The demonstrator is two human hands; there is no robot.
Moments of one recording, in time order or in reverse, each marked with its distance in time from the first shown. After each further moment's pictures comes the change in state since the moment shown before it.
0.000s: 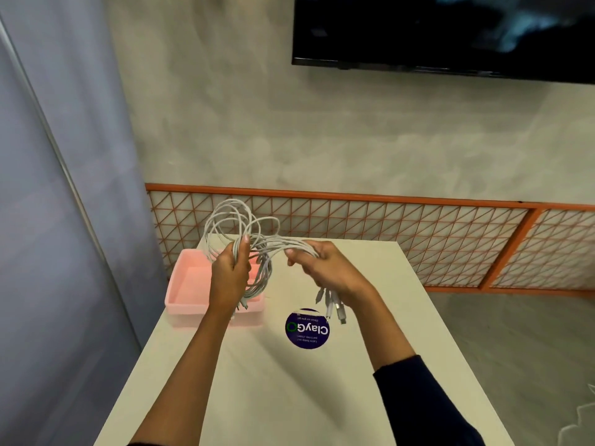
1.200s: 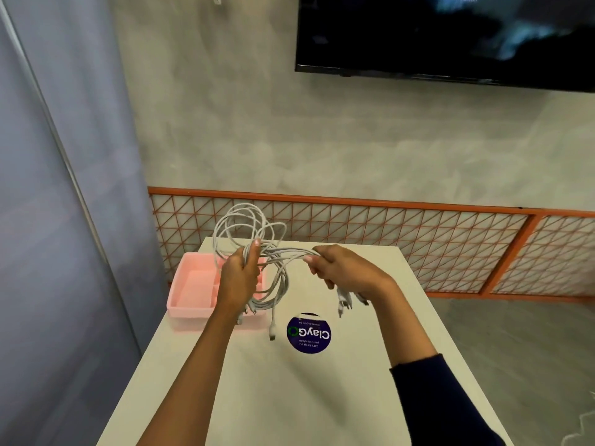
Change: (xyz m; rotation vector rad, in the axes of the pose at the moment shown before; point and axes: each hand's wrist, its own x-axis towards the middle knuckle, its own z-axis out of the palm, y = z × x) left_hand 0.001 0.016 0.006 0.041 -0.053 -0.109; right_hand -0.002 -0.014 -0.022 -0.472 -0.139 0.019
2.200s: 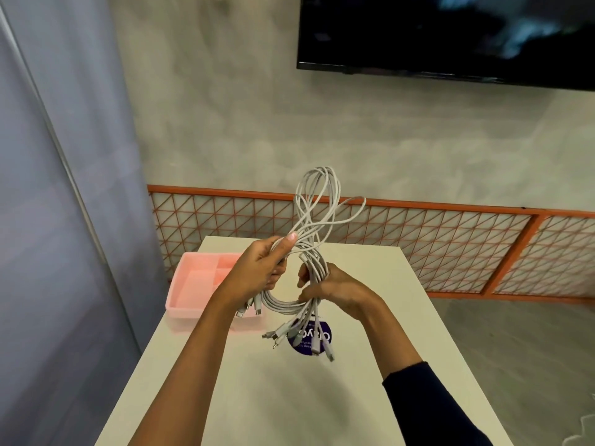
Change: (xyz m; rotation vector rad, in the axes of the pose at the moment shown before) left_hand -0.013 0.061 -0.006 -0.198 -0.507 0.009; right_hand 0.019 0.034 0.032 0.494 -0.089 0.074
